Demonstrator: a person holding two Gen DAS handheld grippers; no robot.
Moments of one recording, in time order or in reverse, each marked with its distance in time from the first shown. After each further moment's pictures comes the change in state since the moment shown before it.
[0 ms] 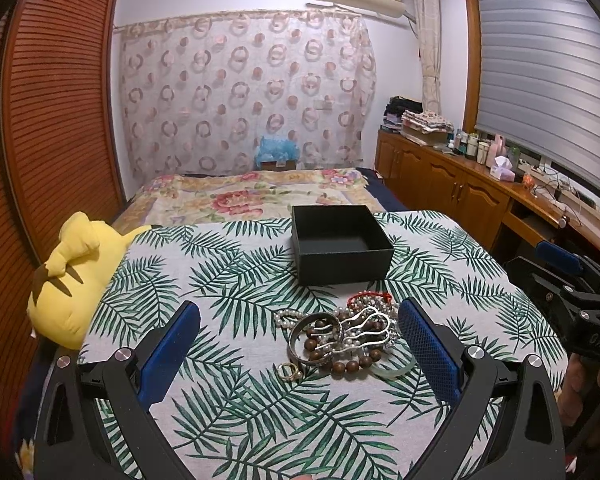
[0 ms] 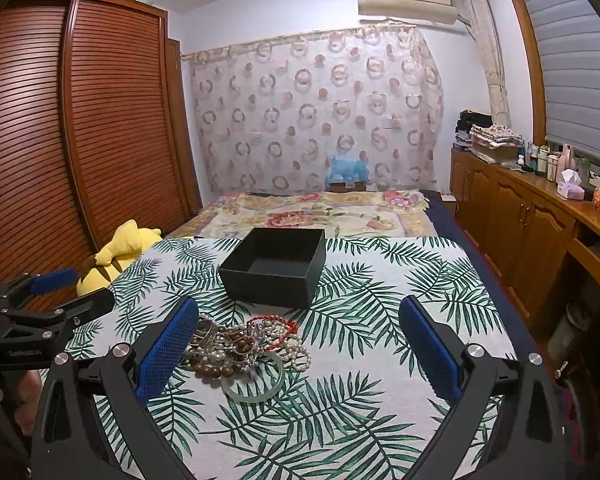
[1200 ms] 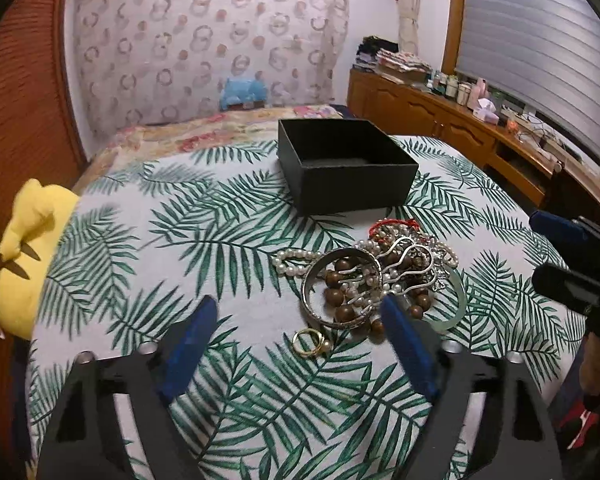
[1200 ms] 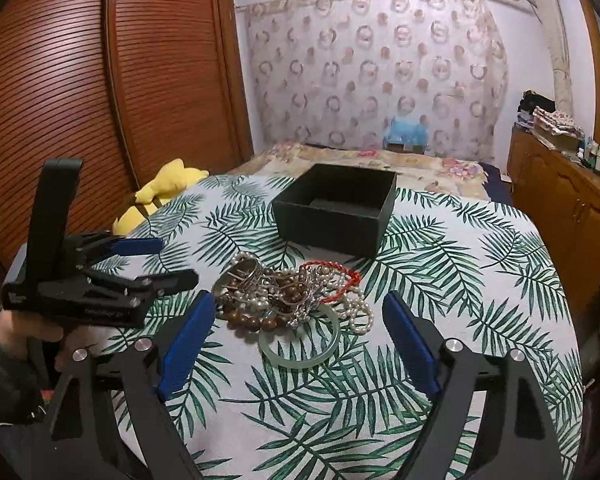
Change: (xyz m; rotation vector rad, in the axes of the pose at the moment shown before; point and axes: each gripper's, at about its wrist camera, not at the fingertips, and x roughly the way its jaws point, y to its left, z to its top) left arm 0.094 0.035 -0.039 0.060 0.224 -0.129; right arm 0.056 0.029 -0.037 -0.112 0.180 0.199
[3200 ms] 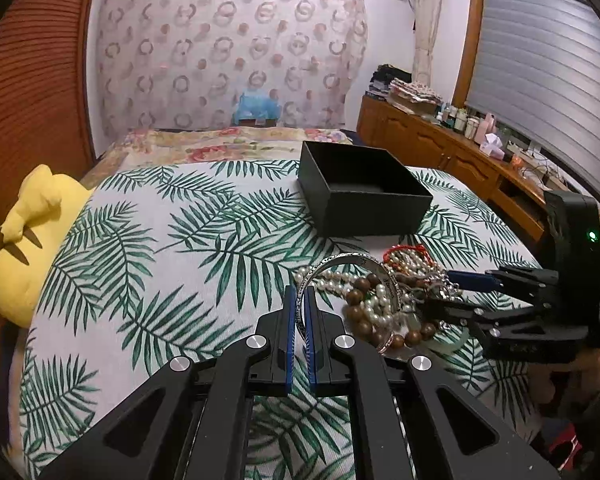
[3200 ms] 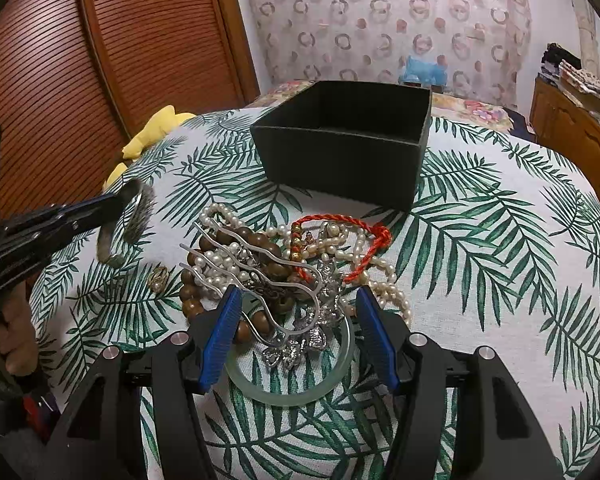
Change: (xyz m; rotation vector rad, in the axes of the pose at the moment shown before) left arm -0.017 0.023 -0.007 -0.091 -0.093 -0.004; right arm 0.092 -0.017 0.000 0.029 0.218 0.057
